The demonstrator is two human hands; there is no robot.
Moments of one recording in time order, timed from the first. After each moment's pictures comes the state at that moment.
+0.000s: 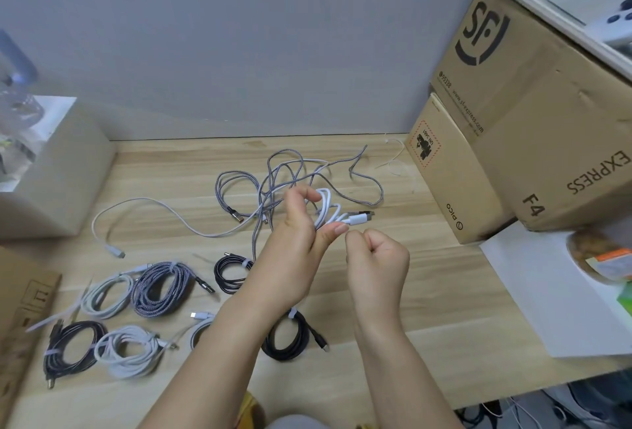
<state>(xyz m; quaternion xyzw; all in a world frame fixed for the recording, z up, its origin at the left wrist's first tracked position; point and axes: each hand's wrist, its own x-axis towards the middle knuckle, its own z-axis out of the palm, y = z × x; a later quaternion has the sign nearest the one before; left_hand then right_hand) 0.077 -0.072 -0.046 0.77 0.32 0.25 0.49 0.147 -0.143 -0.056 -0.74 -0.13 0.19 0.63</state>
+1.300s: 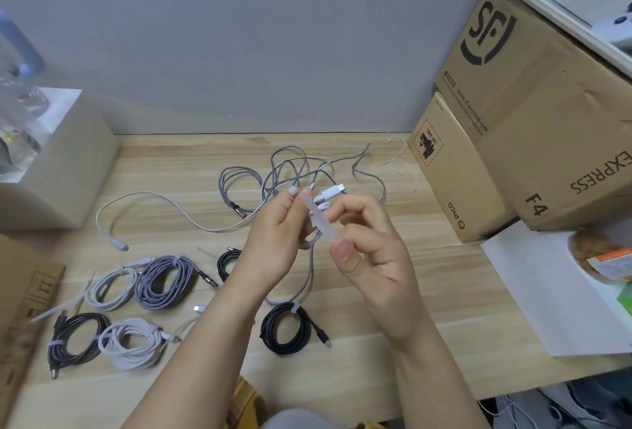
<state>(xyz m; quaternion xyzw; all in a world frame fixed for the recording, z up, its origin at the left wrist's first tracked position) 0.070 -0.053 -0.047 0.64 0.32 0.30 0.63 0.148 -0.161 -0.027 -0.56 -0.51 0.24 0.60</state>
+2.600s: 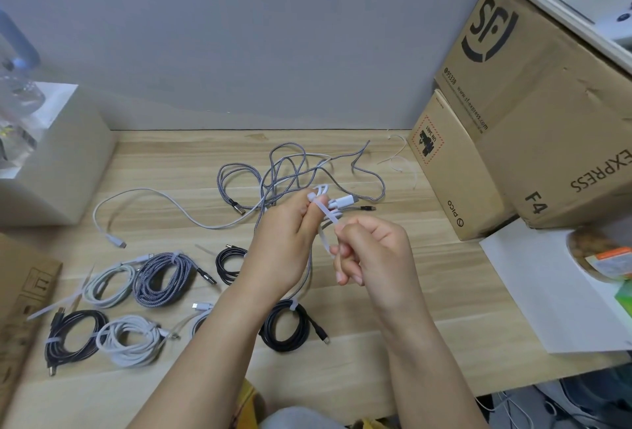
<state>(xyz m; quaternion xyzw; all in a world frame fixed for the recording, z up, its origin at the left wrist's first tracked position) 0.068 -0.062 -0.046 0.76 0.31 0.27 0.50 0.144 -0.152 -0.016 -0.65 -0.25 0.38 0.61</state>
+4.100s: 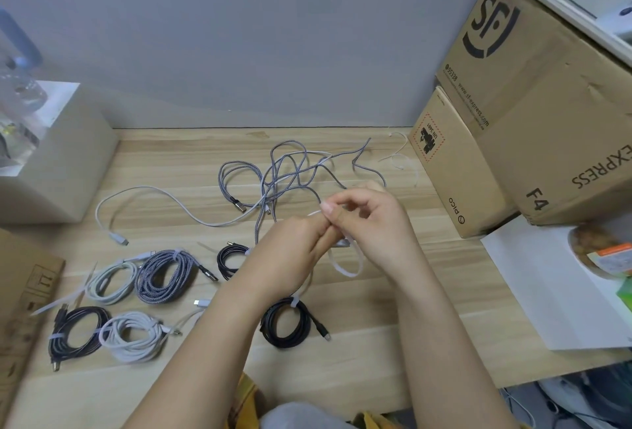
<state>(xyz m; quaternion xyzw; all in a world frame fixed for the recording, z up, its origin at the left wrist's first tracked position) 0.065 -0.059 -0.057 0.88 0.24 0.12 0.39 0.177 -0.134 -0.025 -0.75 -0.40 0.24 0.46</state>
